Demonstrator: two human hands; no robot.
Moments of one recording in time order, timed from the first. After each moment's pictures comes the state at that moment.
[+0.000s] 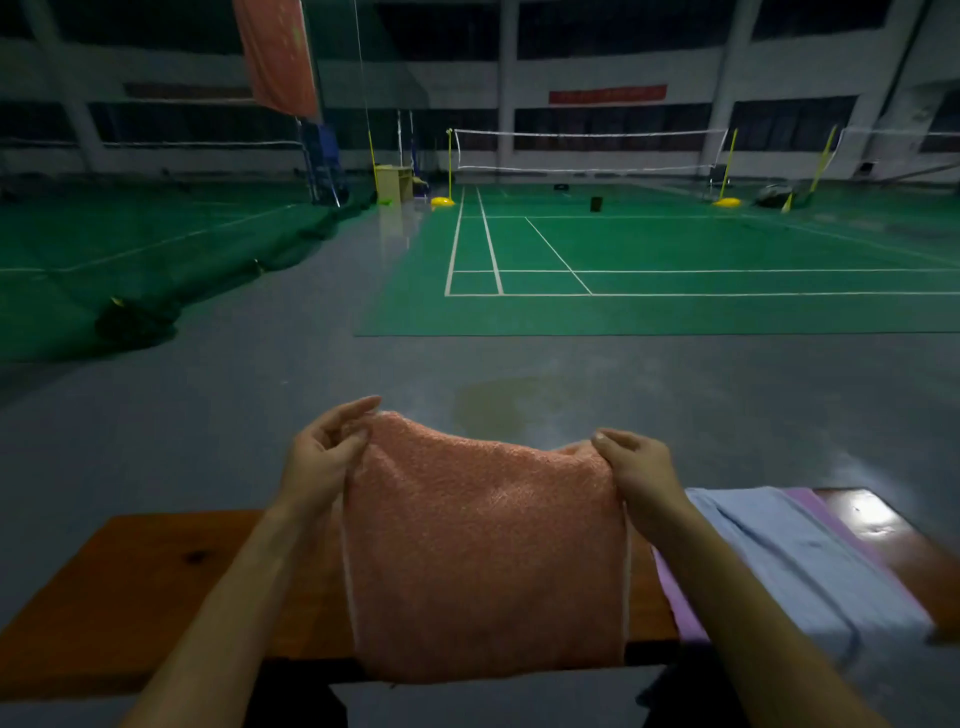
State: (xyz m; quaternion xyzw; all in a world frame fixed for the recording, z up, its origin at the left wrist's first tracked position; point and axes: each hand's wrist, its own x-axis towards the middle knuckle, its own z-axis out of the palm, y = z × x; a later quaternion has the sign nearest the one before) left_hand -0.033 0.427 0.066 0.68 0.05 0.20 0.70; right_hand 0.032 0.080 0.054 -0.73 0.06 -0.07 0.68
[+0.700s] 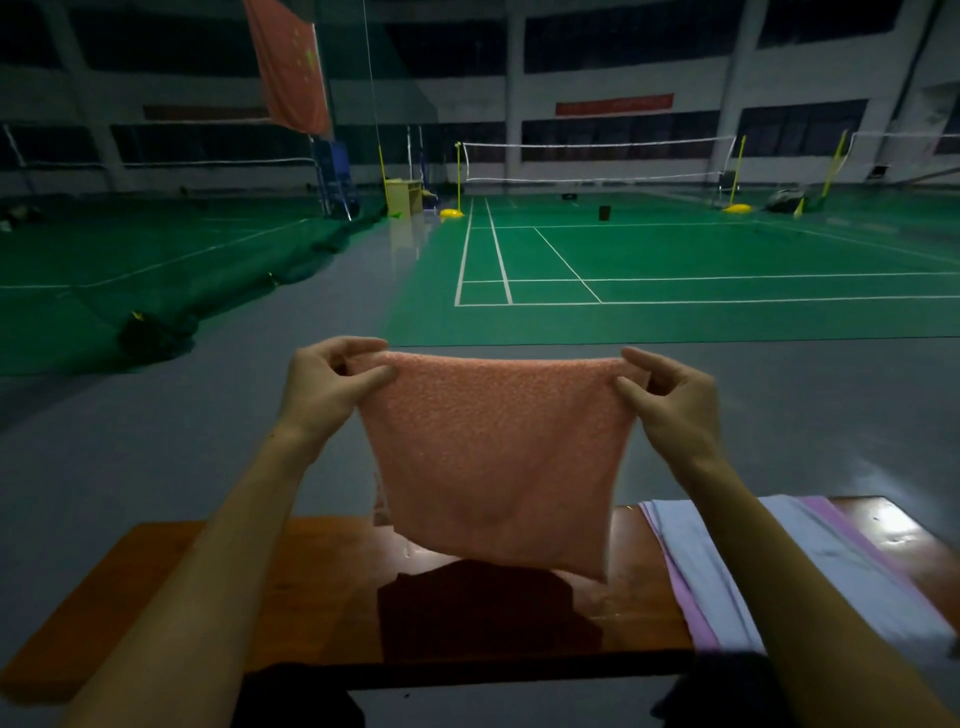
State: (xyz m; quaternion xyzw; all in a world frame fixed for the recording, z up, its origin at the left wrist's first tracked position) left_hand -0.015 0.442 0.157 0.79 -0.01 0.30 0.53; right_hand 0.044 0.064 0.126 -0.75 -0.12 -0.24 0.61
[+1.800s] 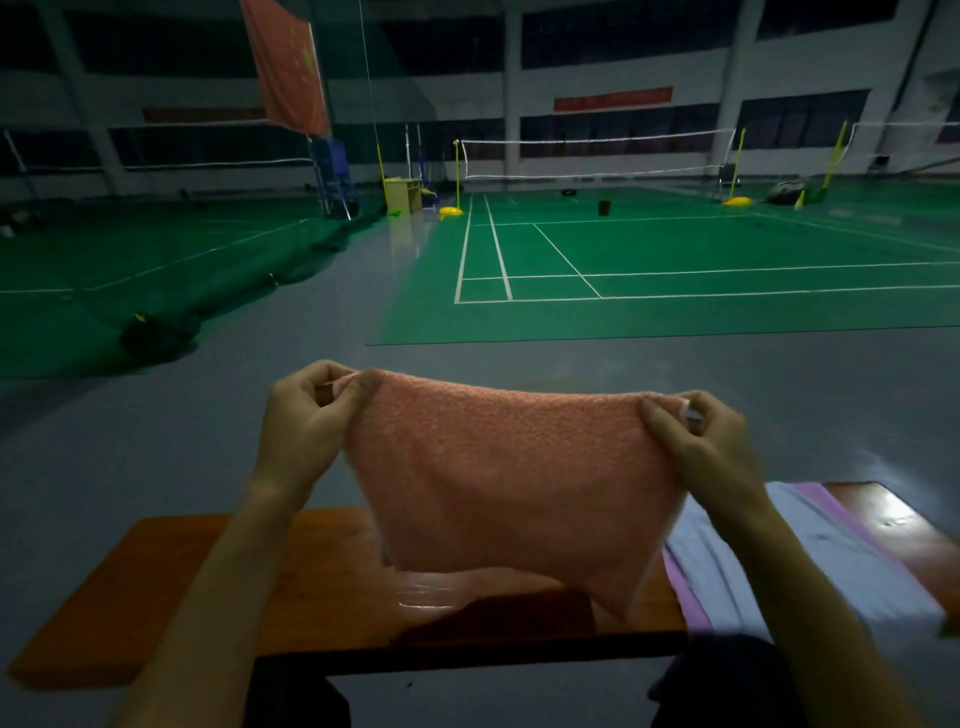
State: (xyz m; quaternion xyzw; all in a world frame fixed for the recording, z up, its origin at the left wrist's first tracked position) left_hand -0.079 0.414 0.147 0.78 0.00 0.34 0.53; right_hand -0.031 0.038 0.119 -0.78 -0.05 -0.19 0.60
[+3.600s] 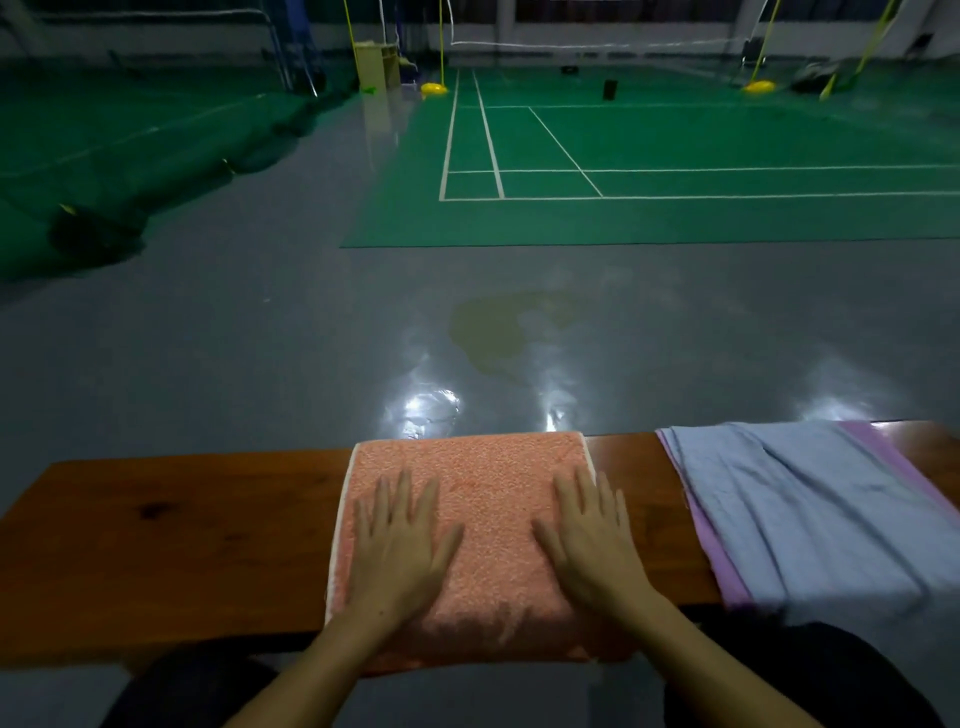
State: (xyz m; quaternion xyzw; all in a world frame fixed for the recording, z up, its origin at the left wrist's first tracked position) left_hand -0.021 0.372 -0.153 0.99 0.05 0.02 0.11; right_hand 0.028 0.114 -0.146 -0.98 -0.12 0.04 0.13
